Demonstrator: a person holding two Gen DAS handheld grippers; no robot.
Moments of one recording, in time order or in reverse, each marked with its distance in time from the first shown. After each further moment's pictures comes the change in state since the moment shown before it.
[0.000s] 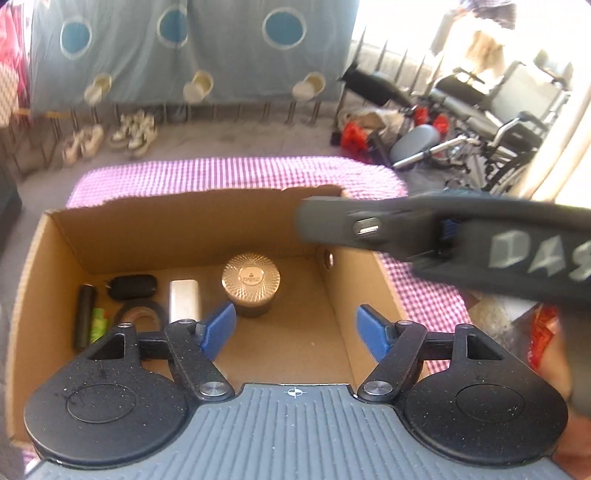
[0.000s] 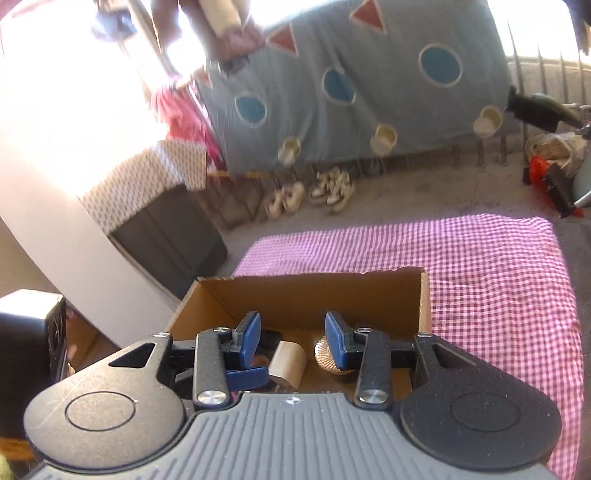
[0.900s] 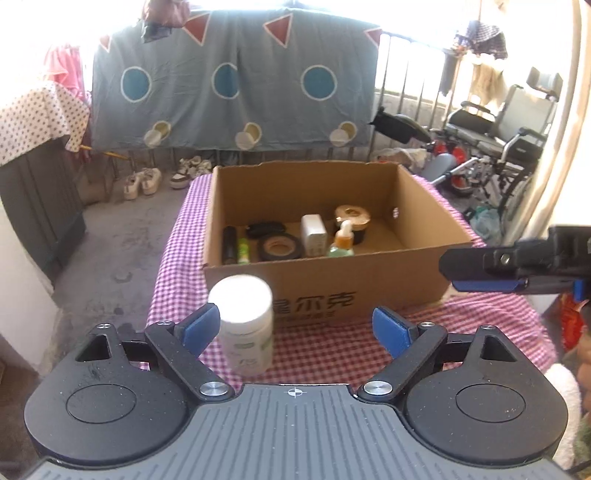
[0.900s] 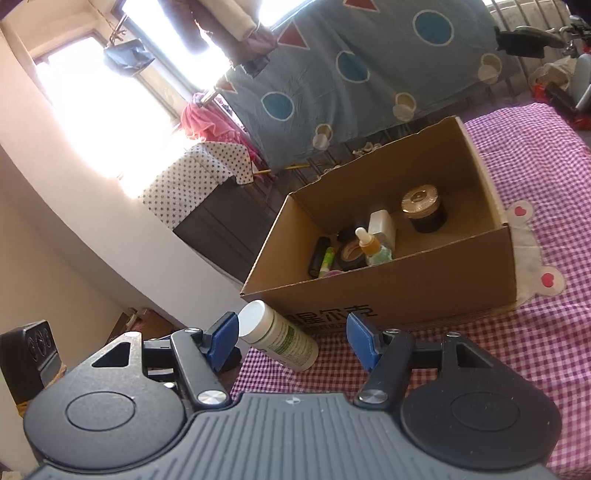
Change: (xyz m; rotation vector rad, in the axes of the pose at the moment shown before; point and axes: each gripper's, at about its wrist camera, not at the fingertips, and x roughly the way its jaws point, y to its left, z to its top) left arm -0.118 0.088 -0.138 0.026 -0.189 0.120; right arm -0.061 0.069 -0.151 0.165 0.017 0.167
